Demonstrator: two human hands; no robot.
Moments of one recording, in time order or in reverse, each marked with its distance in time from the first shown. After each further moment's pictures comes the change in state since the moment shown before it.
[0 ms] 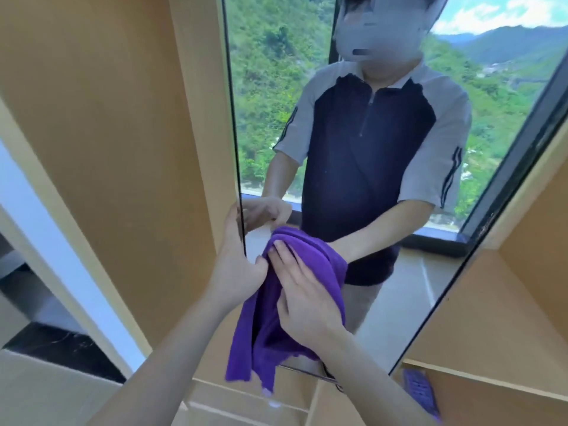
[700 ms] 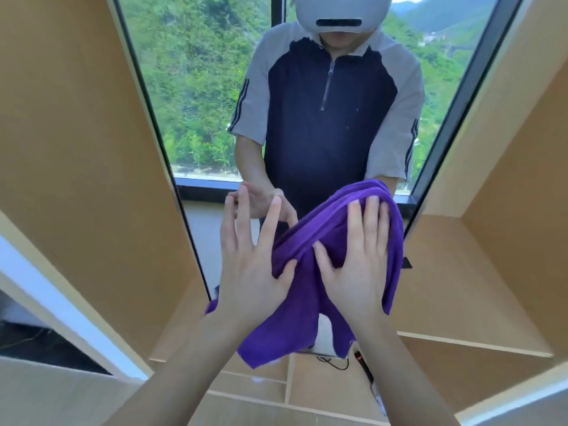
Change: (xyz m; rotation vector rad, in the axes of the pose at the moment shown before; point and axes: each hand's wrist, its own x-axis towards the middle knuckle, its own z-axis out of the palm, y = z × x) left_hand -0.054 0.037 0.086 0.430 0.189 0.549; right_hand -0.052 0.096 -0.053 -0.025 0.571 0.409
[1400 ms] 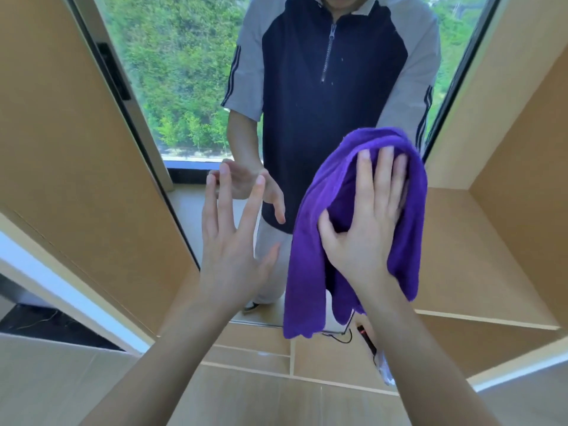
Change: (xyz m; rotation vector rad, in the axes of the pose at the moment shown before) left_hand -0.005 -0.009 0.002 0.059 -0.030 0.042; right_hand 0.022 0.012 -0.005 0.059 0.092 -0.042
